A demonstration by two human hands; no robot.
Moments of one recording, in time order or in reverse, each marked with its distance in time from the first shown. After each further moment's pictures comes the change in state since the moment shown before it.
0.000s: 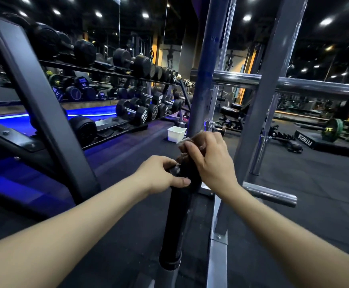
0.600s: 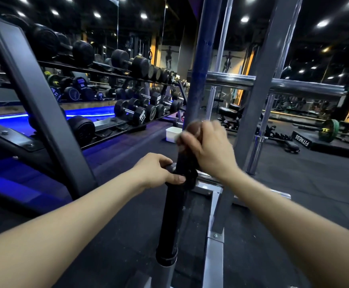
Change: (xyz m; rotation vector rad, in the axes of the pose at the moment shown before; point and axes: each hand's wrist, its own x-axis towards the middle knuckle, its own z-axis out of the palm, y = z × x) left_hand -0.003 0.006 -0.003 -0.005 -0.046 0.001; right_hand 0.022 -0.018 -0.025 -0.136 -0.074 -0.009
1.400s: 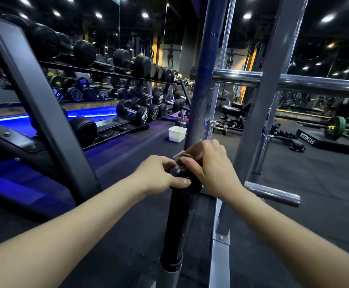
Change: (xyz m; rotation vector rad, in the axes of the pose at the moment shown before) left_hand 0.002 -0.008 0.002 -0.024 0.019 0.061; right_hand -0.031 0.019 0.028 0.030 -0.135 -0.055
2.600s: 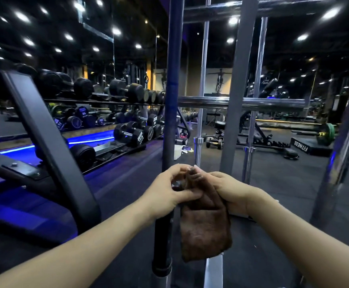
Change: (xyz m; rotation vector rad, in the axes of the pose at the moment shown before) left_hand -0.064 0.079 0.044 -0.240 -0.046 0.336; right_hand -0.044 0.010 -0.098 1.134 -0.562 0.476
